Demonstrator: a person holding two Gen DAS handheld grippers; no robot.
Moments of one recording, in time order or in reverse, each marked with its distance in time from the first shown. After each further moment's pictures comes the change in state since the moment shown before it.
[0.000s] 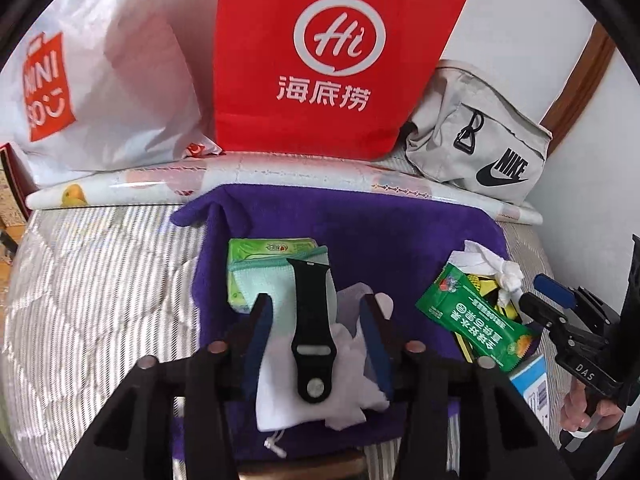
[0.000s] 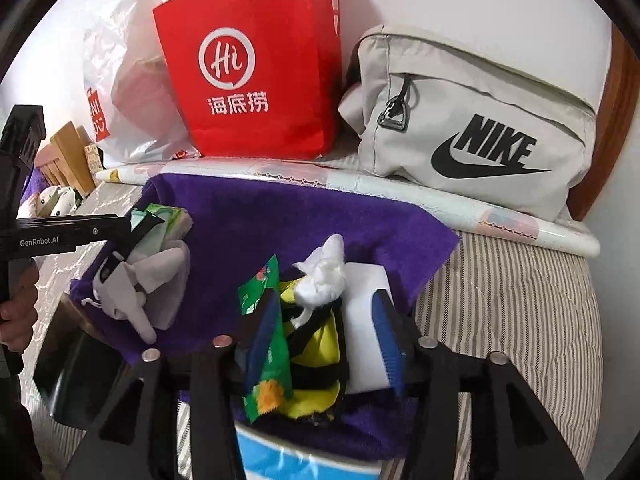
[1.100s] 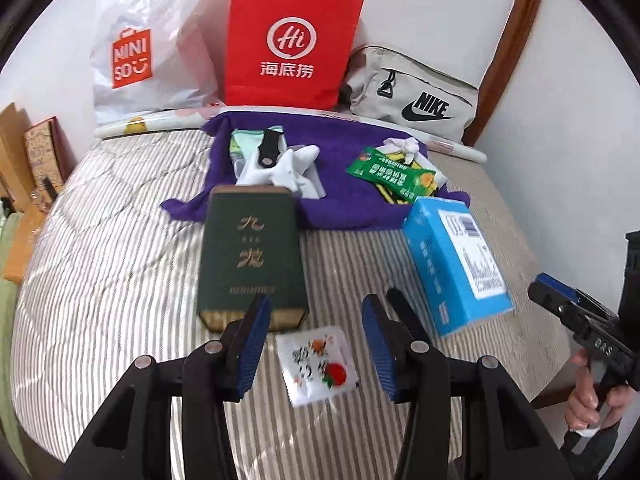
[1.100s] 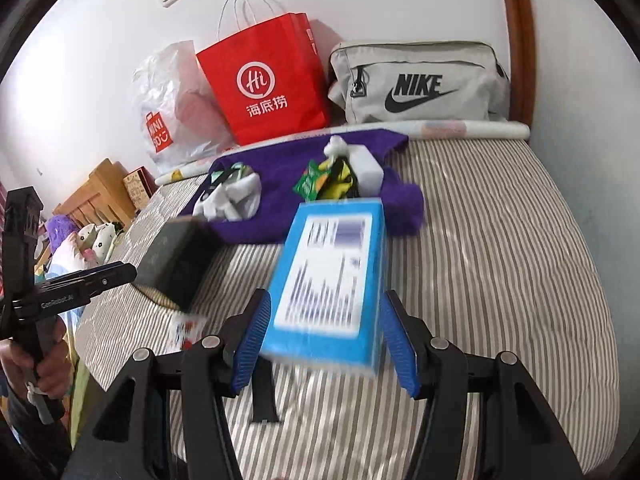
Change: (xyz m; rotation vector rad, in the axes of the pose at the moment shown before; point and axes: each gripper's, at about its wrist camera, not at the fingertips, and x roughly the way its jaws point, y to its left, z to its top) left arm -0.132 -0.048 -0.189 0.041 -0.068 0.026; right arm -0.160 0.015 -0.172 0.198 -0.062 0.091
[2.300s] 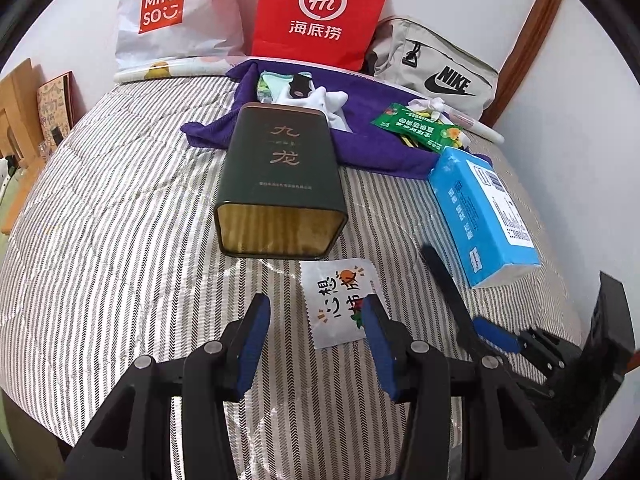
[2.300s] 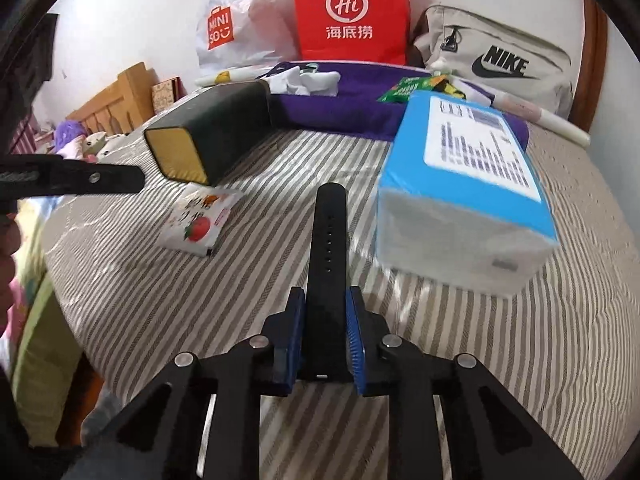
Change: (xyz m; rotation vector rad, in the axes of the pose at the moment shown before) left arm 0.021 0.022 -0.053 -0.070 0.060 -0.002; right arm 0.068 0.065 -0.099 -0.278 0.093 0.003
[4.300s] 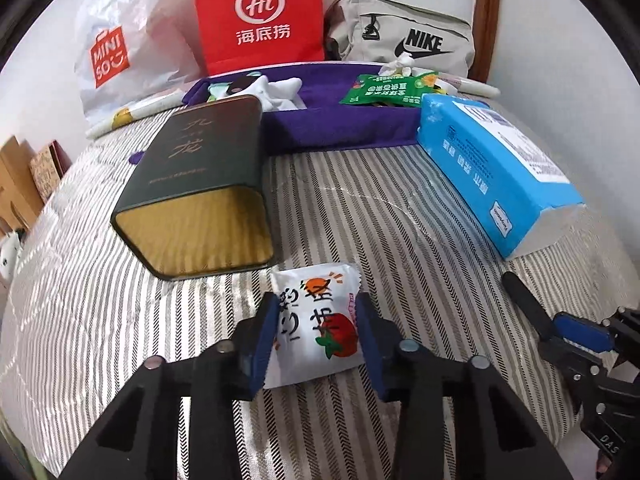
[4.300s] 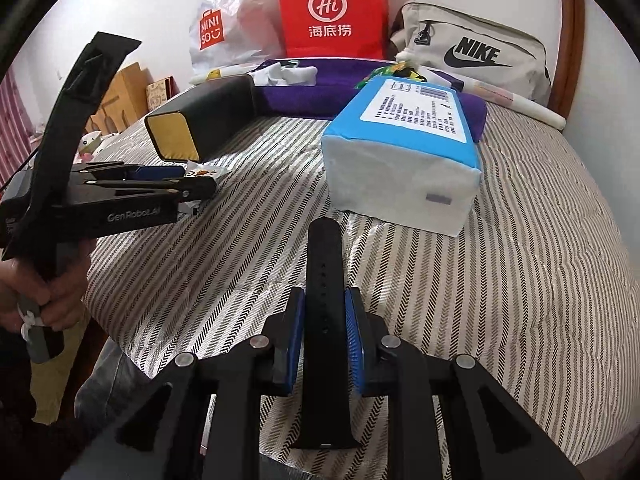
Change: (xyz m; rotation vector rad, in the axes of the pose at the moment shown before) left arm 0.052 -0.050 -0.017 0.208 -0.078 0.130; right arm -0.022 -0.017 -0.026 0.023 -0.016 -0.057
